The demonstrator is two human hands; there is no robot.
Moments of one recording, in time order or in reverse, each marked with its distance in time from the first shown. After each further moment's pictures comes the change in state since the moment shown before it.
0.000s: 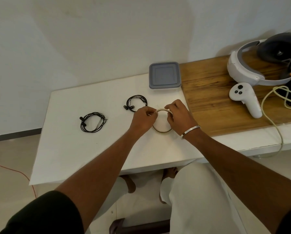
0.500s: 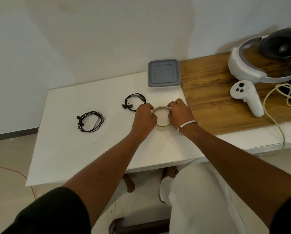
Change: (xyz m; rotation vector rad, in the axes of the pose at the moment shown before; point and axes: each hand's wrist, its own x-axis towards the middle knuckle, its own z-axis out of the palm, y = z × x) left_hand 0.007 -0.005 0.015 0.296 0.082 0.128; right_hand 0.018 0.007 0.009 -0.115 -0.133 0.181
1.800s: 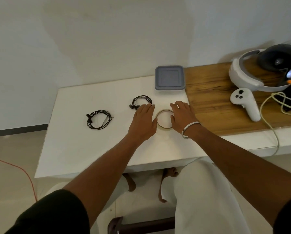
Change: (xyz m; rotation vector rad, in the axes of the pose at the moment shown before) left_hand -0.029 -0.021 -0.031 0.255 -0.032 0.300; right_hand -0.021 -0.014 -0.016 -0.189 -0.053 -0.097
